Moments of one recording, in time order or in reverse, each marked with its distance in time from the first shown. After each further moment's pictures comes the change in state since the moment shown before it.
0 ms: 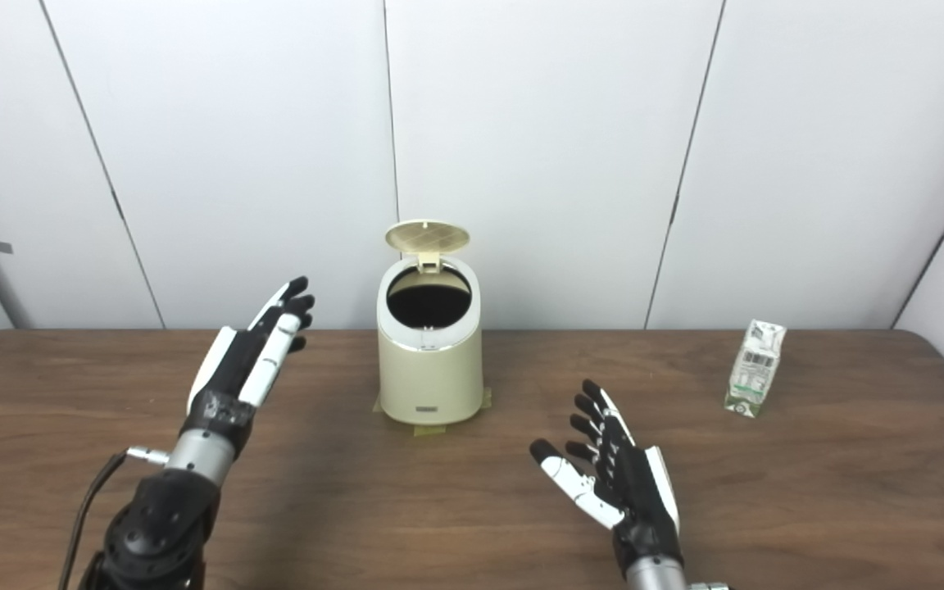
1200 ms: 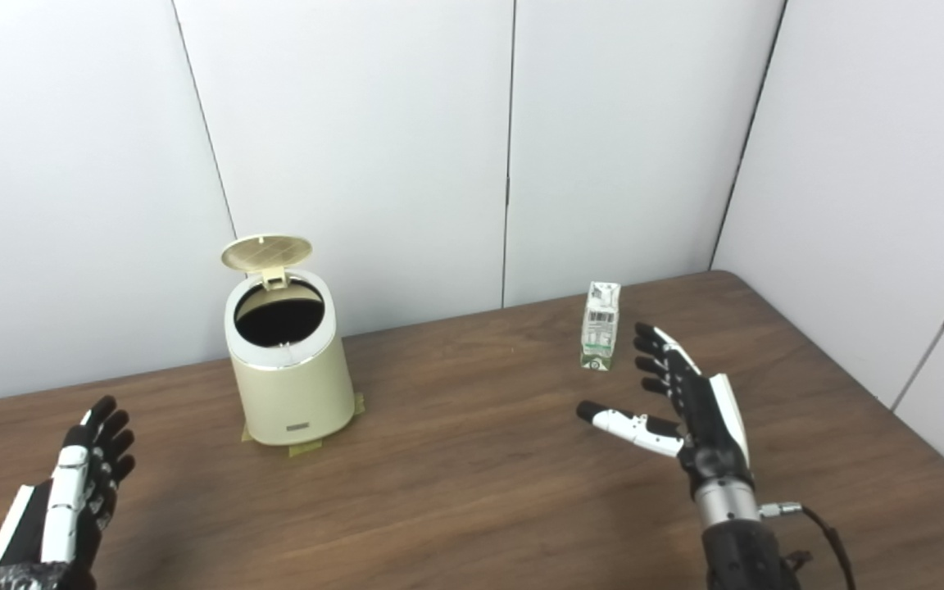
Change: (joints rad) left arm 0.164 -0.023 0.046 -0.085 -0.224 0.000 -0.004; right arm 0.039 -0.237 -0.304 -0.148 -0.034 0.160 -0.044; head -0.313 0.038
